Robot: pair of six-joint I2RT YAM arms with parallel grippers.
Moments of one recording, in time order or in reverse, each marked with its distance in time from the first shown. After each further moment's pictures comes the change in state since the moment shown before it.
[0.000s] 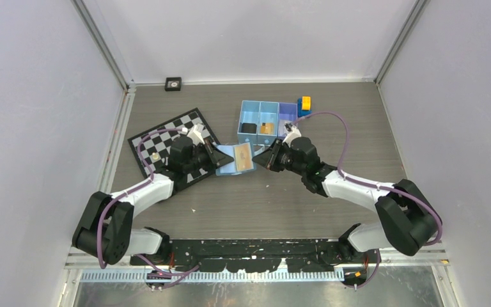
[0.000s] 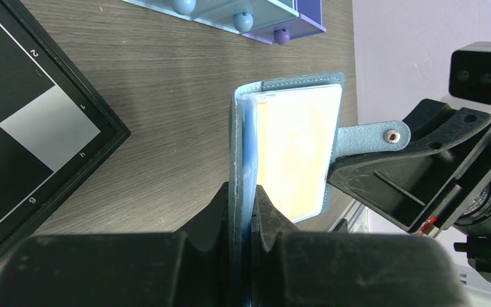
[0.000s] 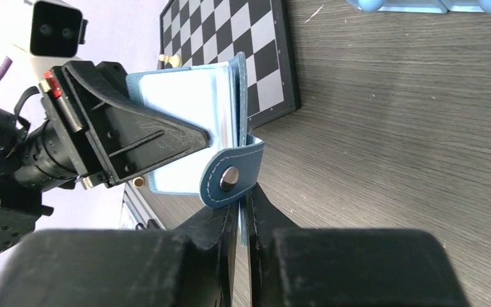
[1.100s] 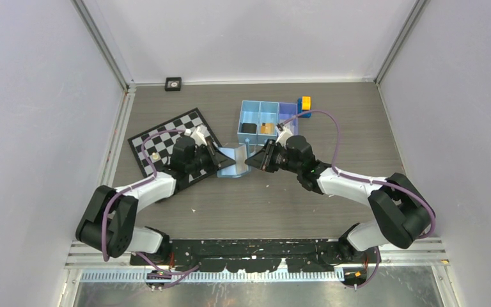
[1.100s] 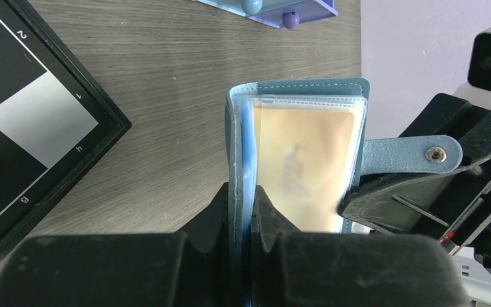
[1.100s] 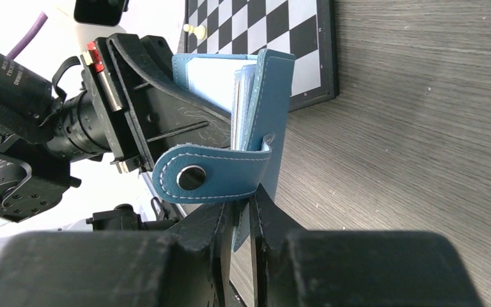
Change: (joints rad) left arm -0.006 0.051 0.003 0.011 0.034 0.001; right arm 0.018 0.072 0.042 0.026 -0.106 -0.002
